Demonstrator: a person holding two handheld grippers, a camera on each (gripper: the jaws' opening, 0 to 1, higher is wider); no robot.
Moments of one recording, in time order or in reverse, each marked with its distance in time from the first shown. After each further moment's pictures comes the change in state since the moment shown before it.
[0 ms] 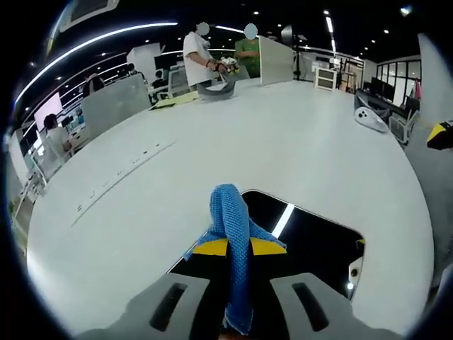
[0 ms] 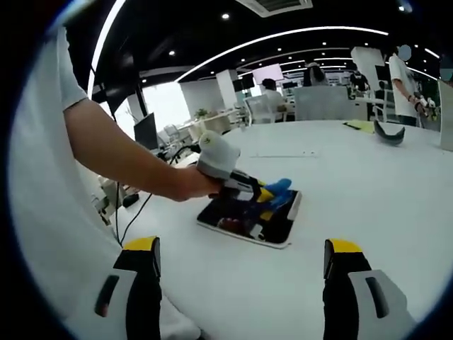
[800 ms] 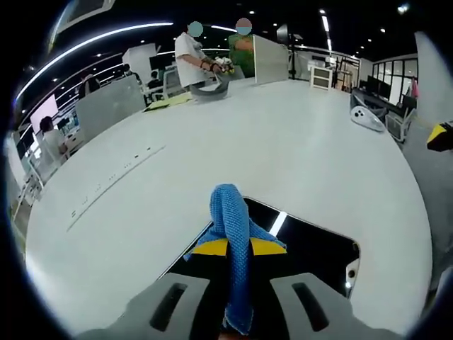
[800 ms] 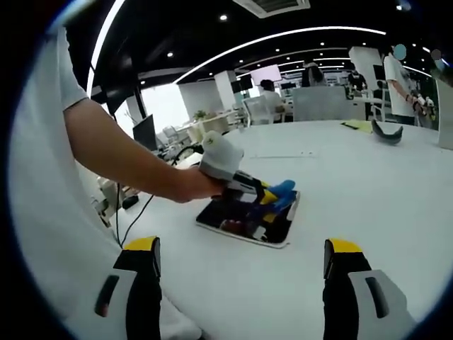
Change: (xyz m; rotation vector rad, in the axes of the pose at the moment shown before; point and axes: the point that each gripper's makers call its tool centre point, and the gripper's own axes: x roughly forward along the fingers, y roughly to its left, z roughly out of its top) left arm 0.007 -0.011 0.007 0.011 0.004 -0.023; right arm -0.003 -0.002 0.001 0.010 -0.009 -0.006
